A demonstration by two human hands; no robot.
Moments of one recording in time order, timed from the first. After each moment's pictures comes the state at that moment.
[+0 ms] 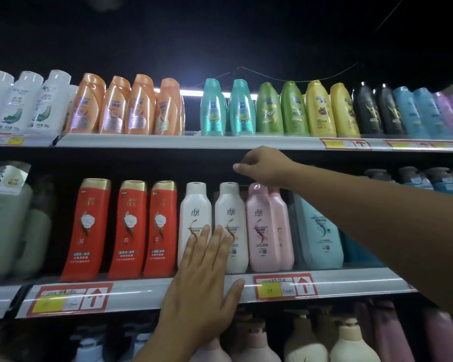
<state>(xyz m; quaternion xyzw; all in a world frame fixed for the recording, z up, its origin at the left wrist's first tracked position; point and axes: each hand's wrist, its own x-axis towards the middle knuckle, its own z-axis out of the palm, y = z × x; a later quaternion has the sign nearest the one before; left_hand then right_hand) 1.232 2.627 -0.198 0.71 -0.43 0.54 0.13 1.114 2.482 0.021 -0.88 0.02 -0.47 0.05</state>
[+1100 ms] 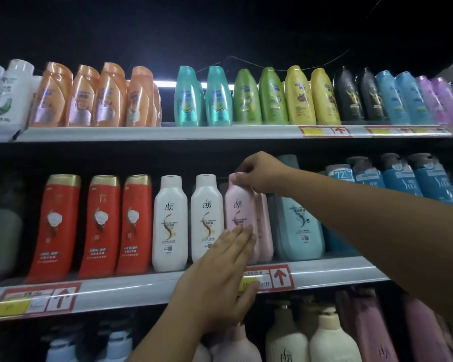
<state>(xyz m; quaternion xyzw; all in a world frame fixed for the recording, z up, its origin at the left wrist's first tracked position) 1.202 2.577 -0.183 0.68 -0.54 0.48 0.04 1.108 2.440 -0.005 -0.88 0.04 -0.45 0.16</state>
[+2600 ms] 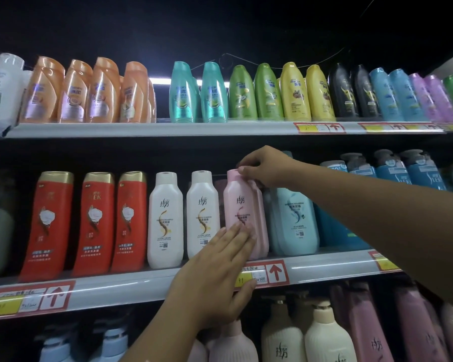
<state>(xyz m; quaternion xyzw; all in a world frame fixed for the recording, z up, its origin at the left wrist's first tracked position) 1.208 2.575 -0.184 0.66 -0.55 0.50 0.04 1.089 2.430 -0.007 -0.88 0.02 -0.45 0.13</state>
